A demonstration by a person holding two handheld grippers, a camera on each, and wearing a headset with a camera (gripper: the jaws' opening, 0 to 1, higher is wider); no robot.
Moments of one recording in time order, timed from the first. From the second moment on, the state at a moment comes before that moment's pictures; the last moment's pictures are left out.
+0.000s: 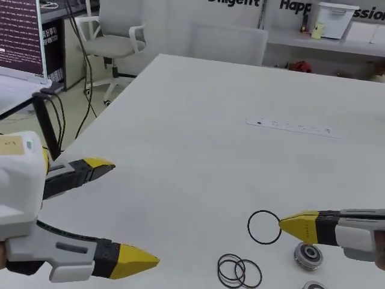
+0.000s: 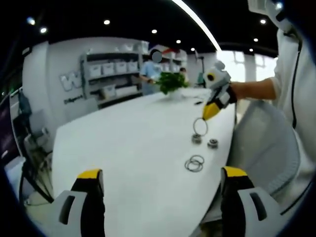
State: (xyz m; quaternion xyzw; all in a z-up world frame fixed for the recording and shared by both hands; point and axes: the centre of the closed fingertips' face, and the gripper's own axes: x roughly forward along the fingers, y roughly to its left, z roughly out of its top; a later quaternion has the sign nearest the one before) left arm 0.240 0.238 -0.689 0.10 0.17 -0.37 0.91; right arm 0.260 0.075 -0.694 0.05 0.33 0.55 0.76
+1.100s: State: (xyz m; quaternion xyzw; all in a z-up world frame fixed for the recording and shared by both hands) left arm 0.261 0.229 -0.715 0.10 0.20 -0.43 0.88; right arm 0.260 0.073 -0.794 0.04 0.44 0.48 0.76
